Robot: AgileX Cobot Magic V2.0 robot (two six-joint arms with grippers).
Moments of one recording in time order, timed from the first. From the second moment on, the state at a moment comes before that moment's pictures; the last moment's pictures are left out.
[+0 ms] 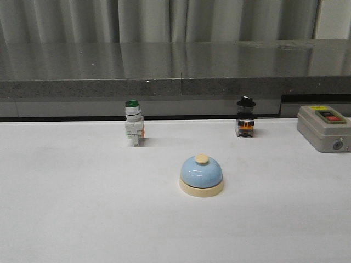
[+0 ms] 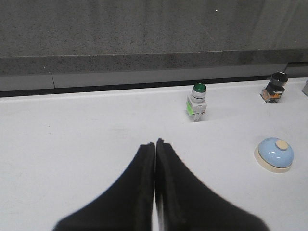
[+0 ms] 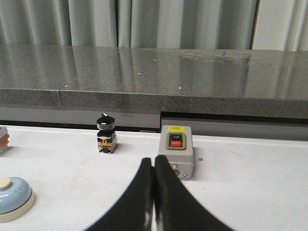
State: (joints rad) left arm -0.21 0.39 -0.50 -0.07 0.53 -0.05; right arm 0.10 -0.01 0.03 -0.08 0.03 0.10
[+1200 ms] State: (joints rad) left arm -0.10 0.16 -0.24 0.00 0.33 -0.05; right arm 0.10 -0.01 0.03 -0.08 0.03 0.10
